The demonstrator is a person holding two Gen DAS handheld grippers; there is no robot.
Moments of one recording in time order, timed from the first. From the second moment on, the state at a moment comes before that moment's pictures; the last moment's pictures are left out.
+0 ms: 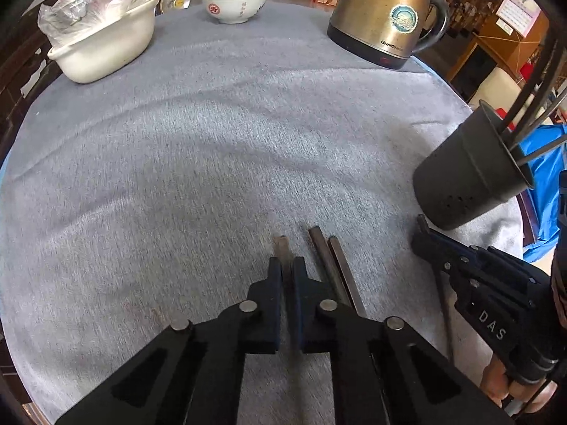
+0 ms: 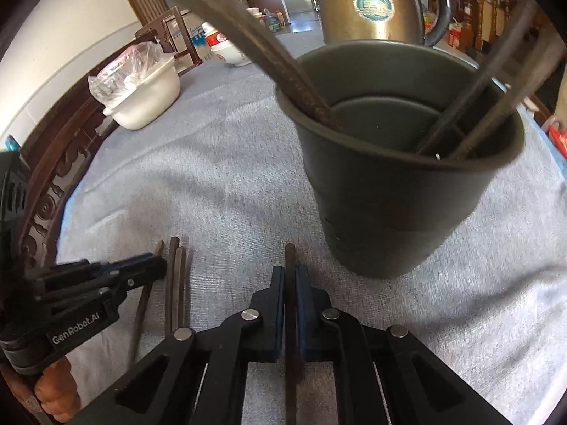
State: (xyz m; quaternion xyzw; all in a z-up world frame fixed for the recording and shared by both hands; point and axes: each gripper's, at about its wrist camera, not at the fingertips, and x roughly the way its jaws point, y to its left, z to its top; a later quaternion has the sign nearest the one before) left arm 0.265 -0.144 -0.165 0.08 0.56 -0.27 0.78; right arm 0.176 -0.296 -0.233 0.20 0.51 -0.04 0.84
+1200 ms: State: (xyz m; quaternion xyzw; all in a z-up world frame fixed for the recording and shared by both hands) left arm 0.131 -0.128 0.038 0.10 0.33 -0.28 0.90; right arm 0.040 -0.298 -0.048 0.22 0.25 0.01 0.94
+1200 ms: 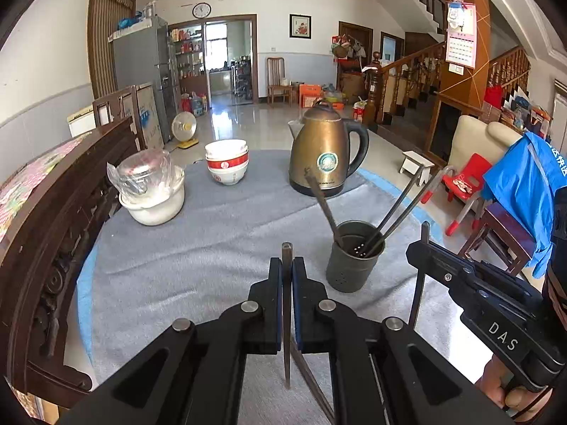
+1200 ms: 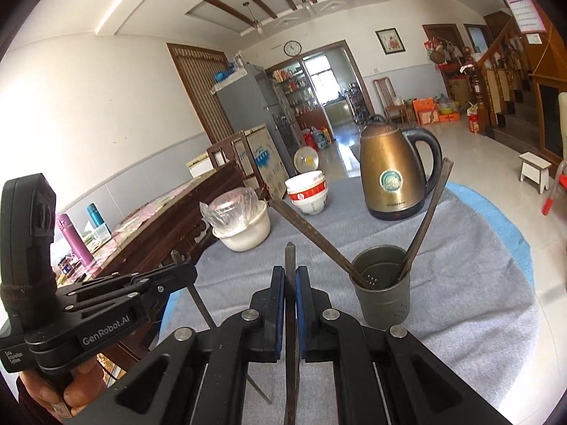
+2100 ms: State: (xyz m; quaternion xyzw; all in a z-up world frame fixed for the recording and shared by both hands) left arm 0.124 -0.141 0.085 0.09 0.30 -0.30 0.90; right arm 0.024 -0.330 0.003 0.21 0.19 -0.01 0.96
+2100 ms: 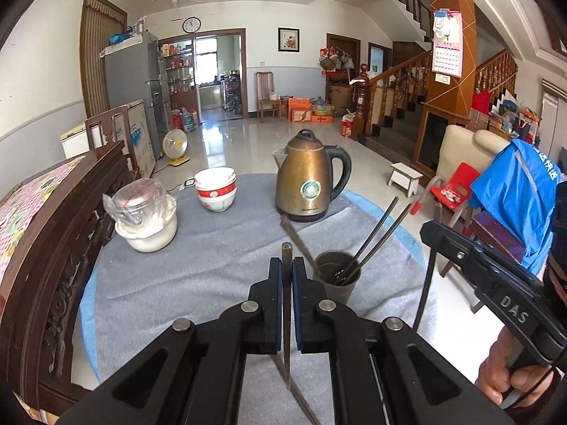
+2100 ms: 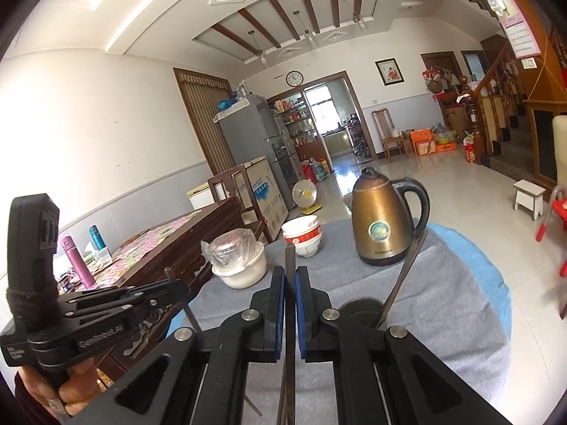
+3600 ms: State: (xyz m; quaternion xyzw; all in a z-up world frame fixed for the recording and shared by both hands) left arm 0.156 -0.203 0.085 0.07 0.22 -0.27 0.93; right arm 0.099 -0.401 -0.050 0.22 0.16 -0.12 0.96
